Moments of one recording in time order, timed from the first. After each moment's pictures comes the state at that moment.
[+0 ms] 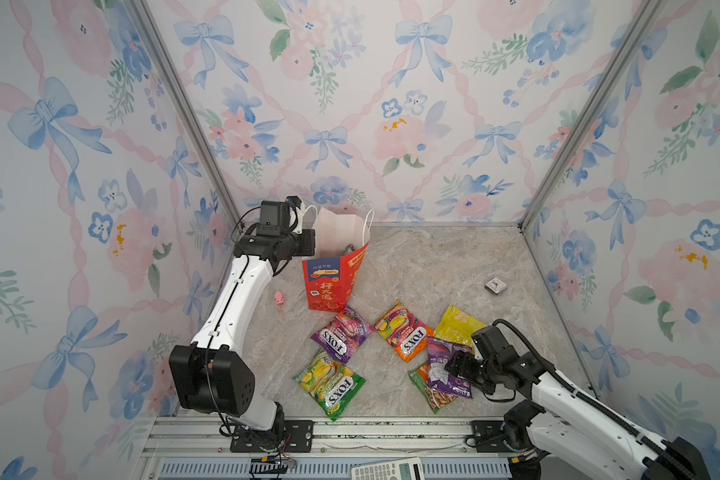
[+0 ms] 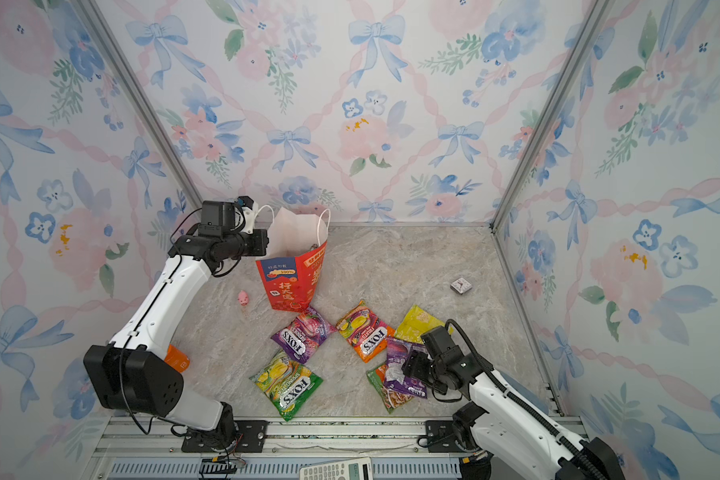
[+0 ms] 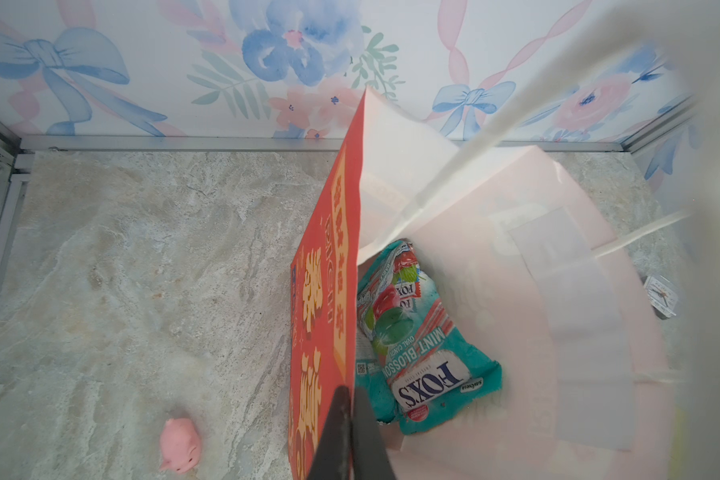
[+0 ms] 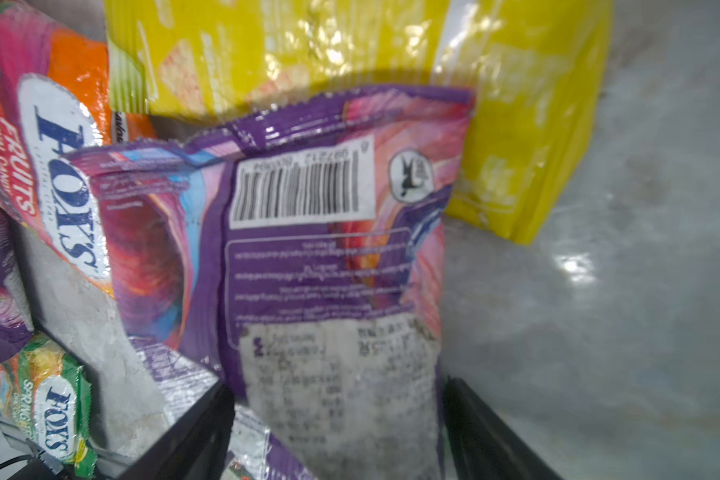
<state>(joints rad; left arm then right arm) -0.12 1.52 1.52 -0.70 0.17 -0.12 0.52 0.84 0.38 -0.67 -0.17 0.93</state>
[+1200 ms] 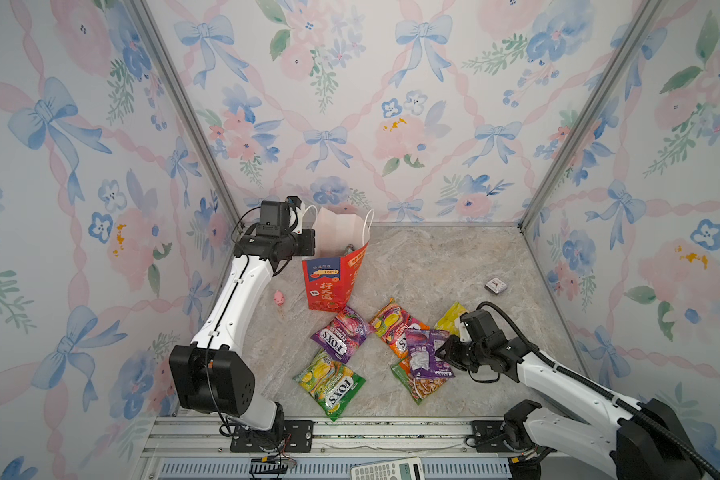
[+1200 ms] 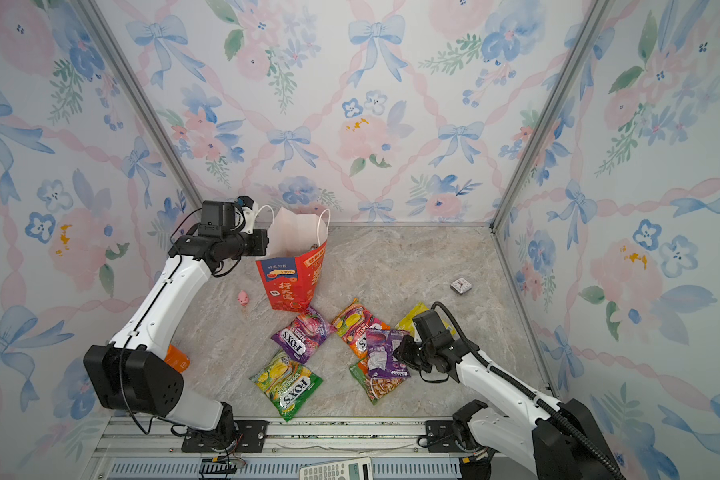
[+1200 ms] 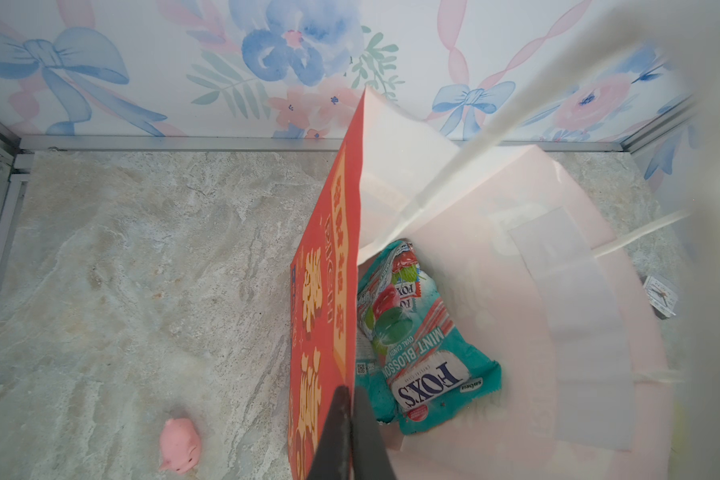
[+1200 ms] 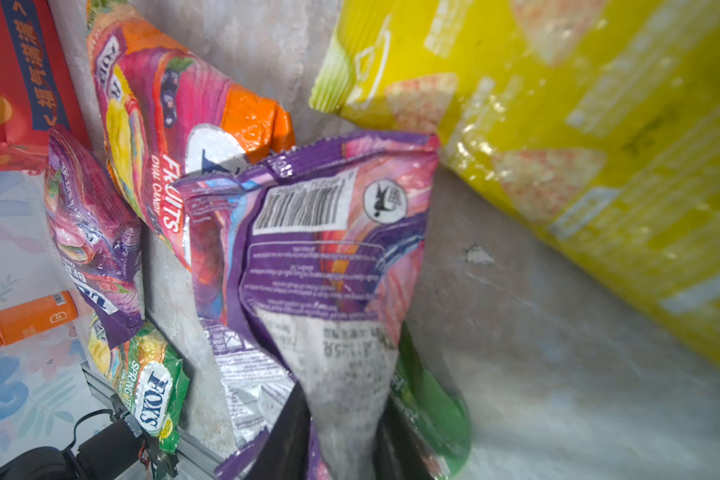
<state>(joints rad) -0.12 1.52 1.52 -0.70 0.17 -0.12 0.51 1.06 0.48 -0.45 -0.28 0.86</state>
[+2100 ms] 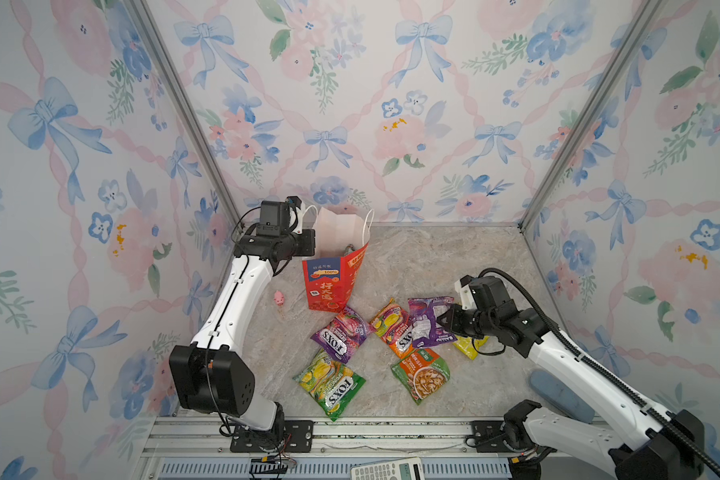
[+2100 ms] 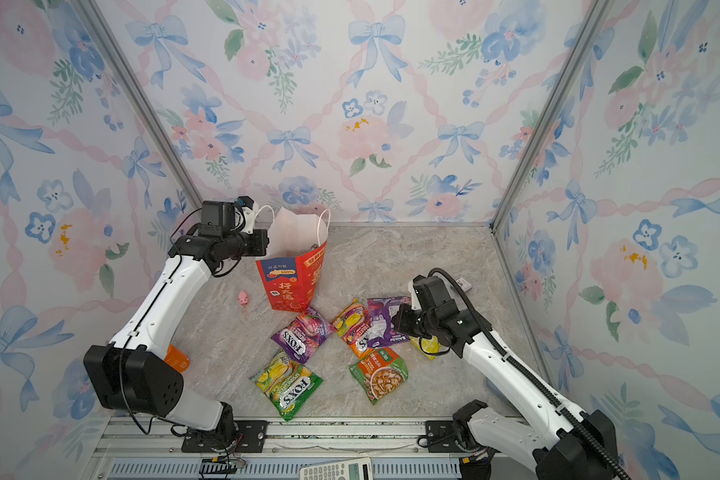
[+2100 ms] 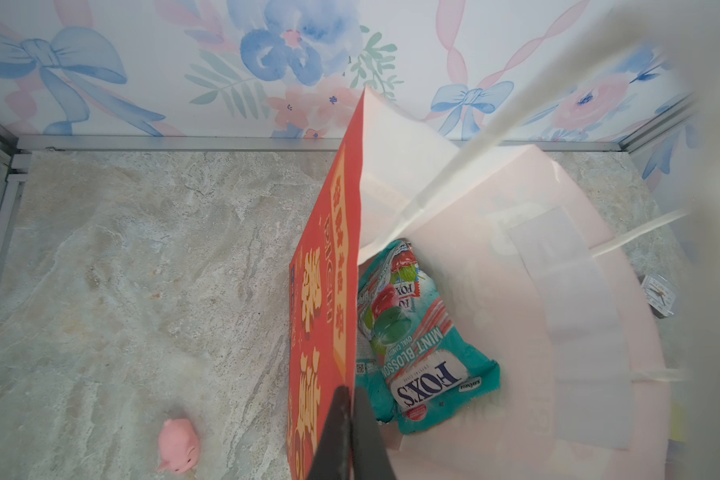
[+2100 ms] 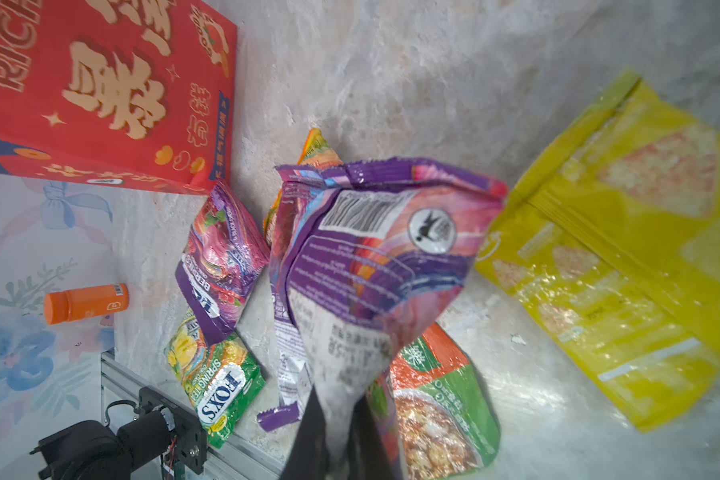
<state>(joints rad) -0.12 1.52 1.52 -0.70 0.17 -0.12 0.51 1.09 0.91 -0.68 -0.20 0.69</state>
